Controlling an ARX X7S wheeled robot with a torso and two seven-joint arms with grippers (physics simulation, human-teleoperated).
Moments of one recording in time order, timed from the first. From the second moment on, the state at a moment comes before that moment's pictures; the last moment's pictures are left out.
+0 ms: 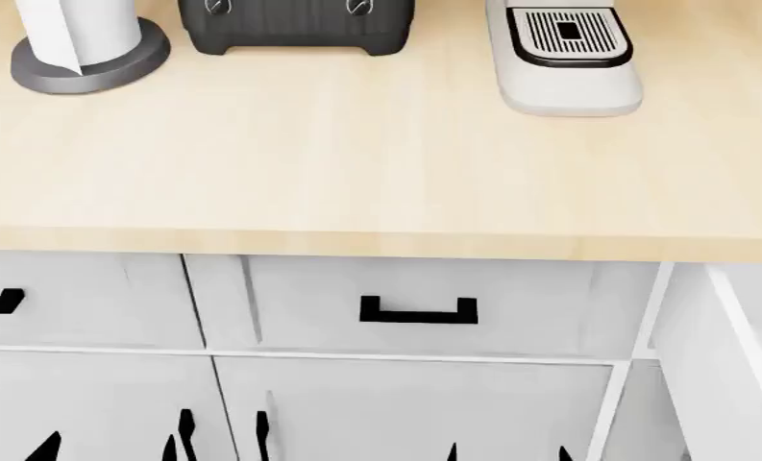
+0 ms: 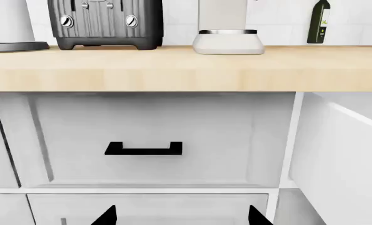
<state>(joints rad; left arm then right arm) 0.00 0.00 0.00 0.00 0.00 0.00 0.00 0.00 0.00 0.00 0.00 0.00 0.00 0.00</state>
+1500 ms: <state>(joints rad) -1.30 -0.23 -0.16 0.61 -0.51 -1.28 -0.25 1.20 0.23 -0.01 -0.60 0.19 1.13 0.04</state>
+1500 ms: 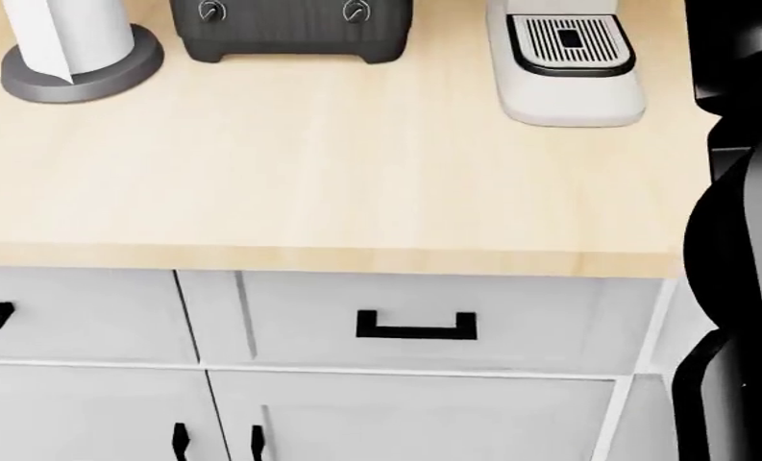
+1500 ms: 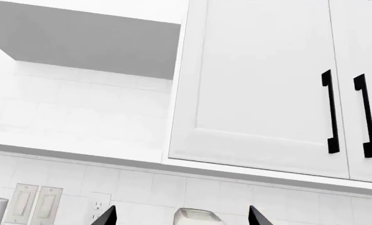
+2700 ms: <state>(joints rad) -1.33 -0.26 -0.16 0.62 -0.56 -1.31 -0.28 1.21 0.26 -0.01 -0.61 0.23 1.12 0.04</state>
